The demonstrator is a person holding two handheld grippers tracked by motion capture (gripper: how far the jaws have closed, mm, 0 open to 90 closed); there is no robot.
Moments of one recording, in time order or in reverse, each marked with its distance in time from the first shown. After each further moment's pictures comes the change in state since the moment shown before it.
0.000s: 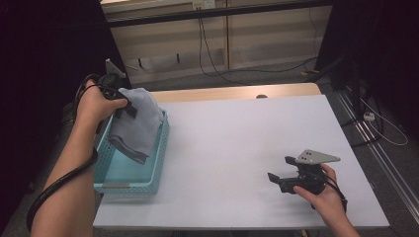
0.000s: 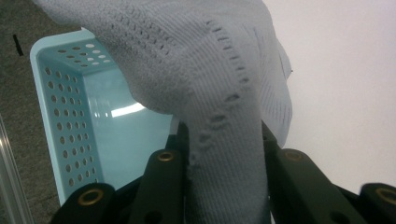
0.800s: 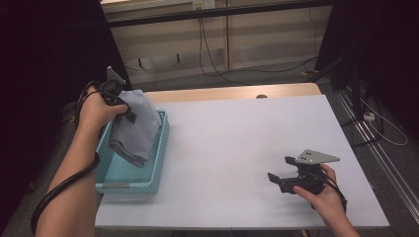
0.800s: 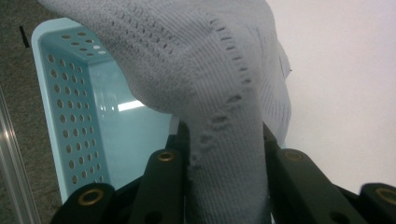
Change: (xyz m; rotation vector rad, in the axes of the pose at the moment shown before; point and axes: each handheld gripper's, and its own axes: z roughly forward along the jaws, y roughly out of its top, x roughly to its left) left arm 0.009 -0.008 0.017 0.017 0.023 -0.014; right arm 0.000 0.000 0.000 0.003 0.000 -0.001
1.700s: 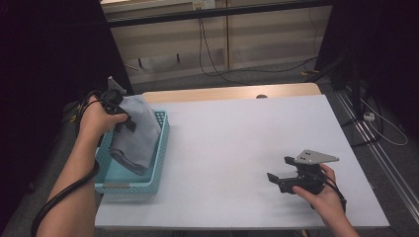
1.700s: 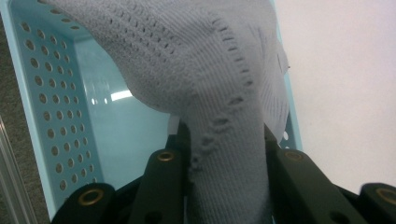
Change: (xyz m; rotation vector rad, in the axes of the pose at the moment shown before) left arm 0.007 -0.017 0.018 0.039 -0.020 -0.002; right arm 0.001 0.000 0.001 0.003 0.001 -0.002
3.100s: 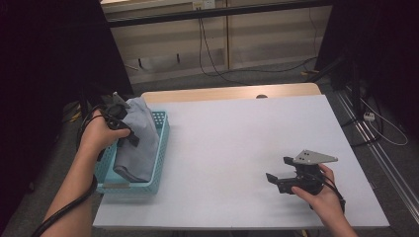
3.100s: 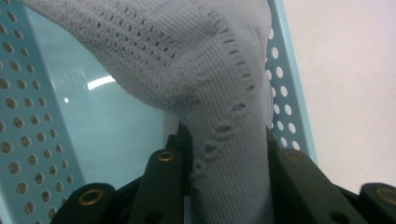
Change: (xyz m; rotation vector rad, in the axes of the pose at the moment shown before) left arm -0.008 -0.029 0.020 0.061 -0.044 0.055; right arm 0.003 0.001 0.001 0.001 0.000 0.000
